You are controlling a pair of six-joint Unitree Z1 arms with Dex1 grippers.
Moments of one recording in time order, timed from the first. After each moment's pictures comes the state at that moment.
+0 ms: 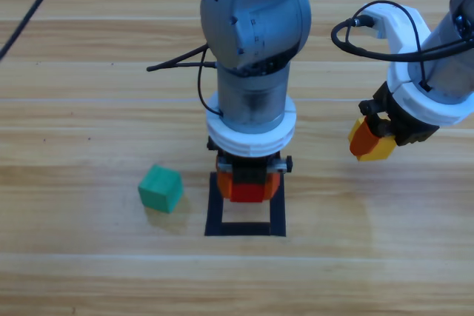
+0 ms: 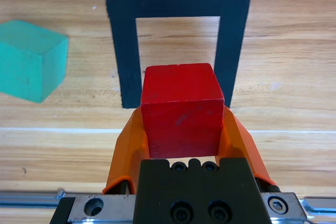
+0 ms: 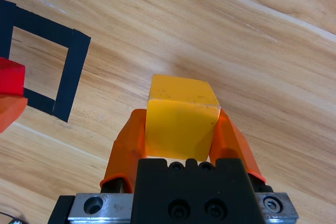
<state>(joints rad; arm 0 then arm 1) -0.91 2.33 -2.04 1.26 0.04 -0.99 0.71 1.95 -1.29 0.59 0.03 0.33</state>
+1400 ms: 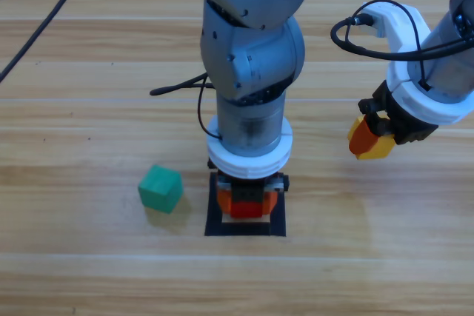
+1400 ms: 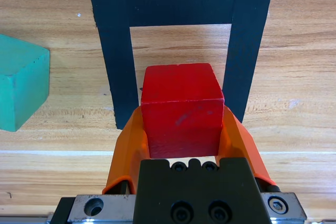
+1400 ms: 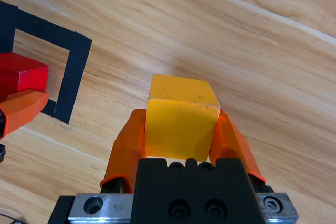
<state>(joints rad) -0.91 2.33 -1.90 1.12 0.04 -0.98 0.71 1.95 -1.29 0.58 0.03 0.33</state>
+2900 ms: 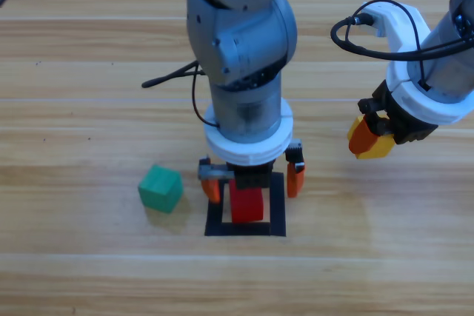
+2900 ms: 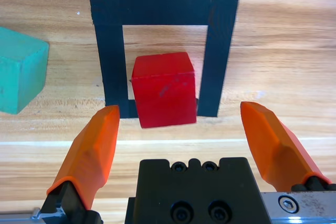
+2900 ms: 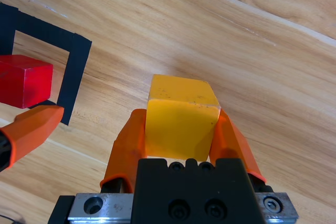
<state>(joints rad) -0.91 2.26 -1.86 1.06 0.04 -1.04 0.71 1.95 -1.29 0.57 0.03 0.33</state>
